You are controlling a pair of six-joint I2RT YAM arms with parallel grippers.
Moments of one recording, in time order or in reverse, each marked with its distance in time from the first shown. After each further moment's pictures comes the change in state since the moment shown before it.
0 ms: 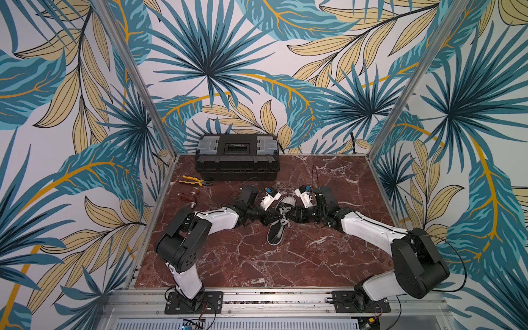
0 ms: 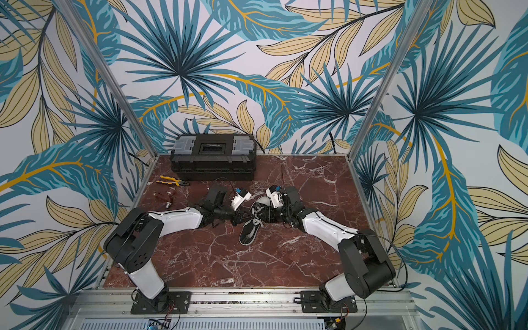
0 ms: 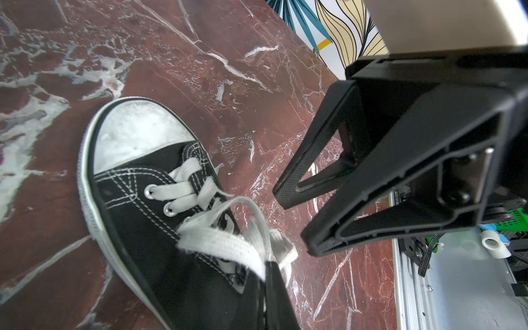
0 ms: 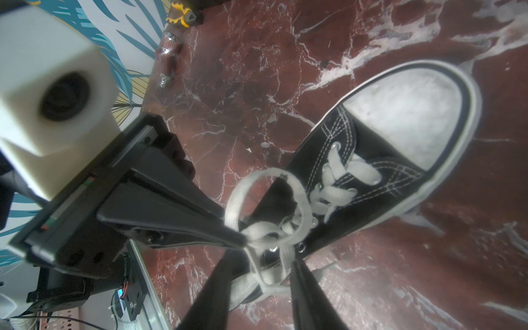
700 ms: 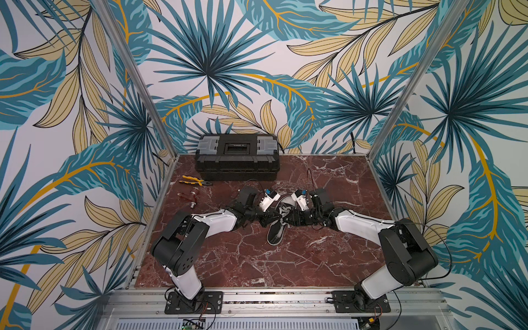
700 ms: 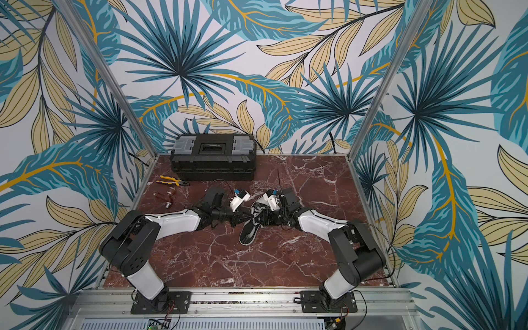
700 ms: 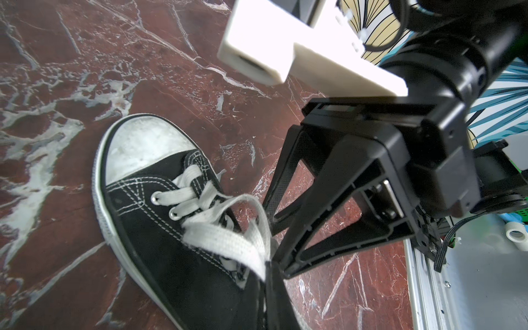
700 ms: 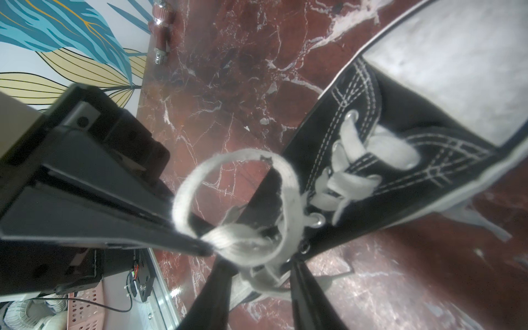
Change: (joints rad) left arm 0.000 -0.035 -0.038 0.043 -0.021 0.045; right arm 0.000 0.095 0.000 0.038 -0.077 0.011
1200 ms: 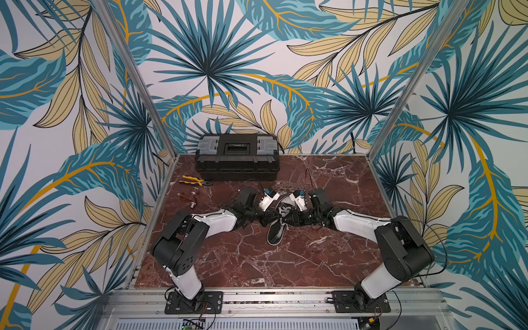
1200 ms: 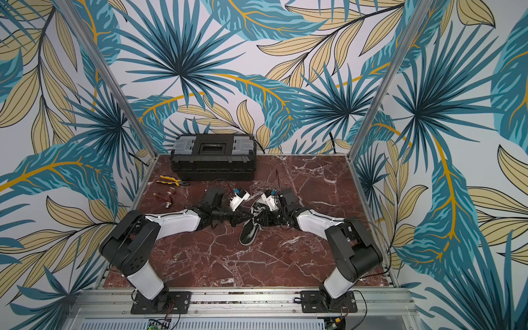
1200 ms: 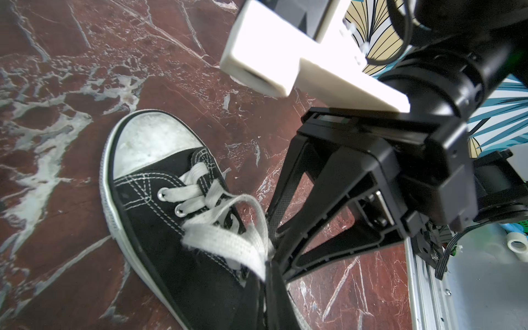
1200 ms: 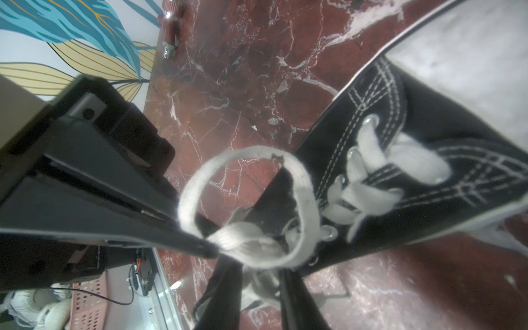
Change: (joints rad) left arm -0.005 0.000 0.000 0.000 -0.015 -0.034; right arm 0.000 0.037 0.000 0.037 -0.041 -0.021
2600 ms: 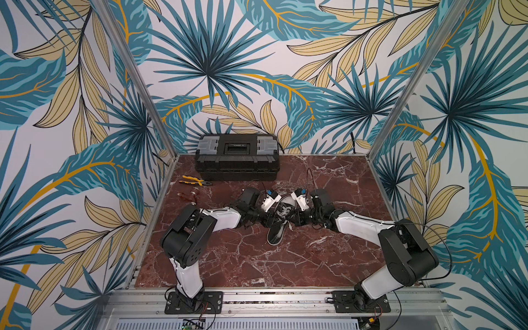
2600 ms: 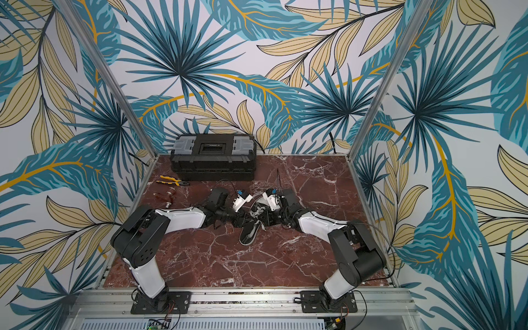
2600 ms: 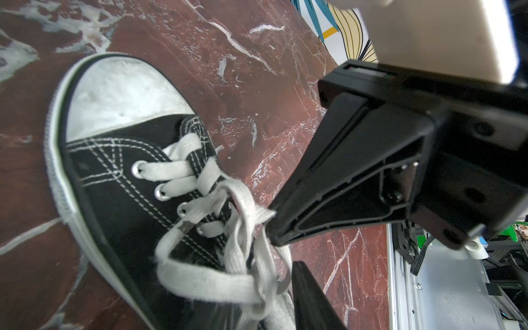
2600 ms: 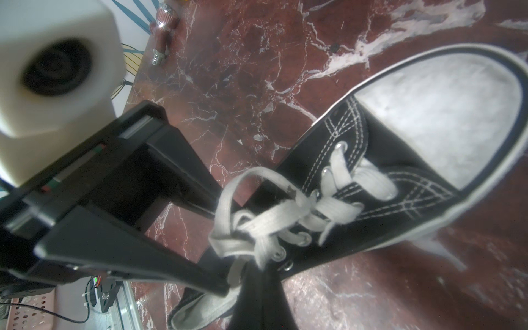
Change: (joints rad) left arm -0.002 0.097 0.057 -0.052 0.068 -0.076; right arm 0.001 -0.042 -0.029 0.032 0.097 -0.089
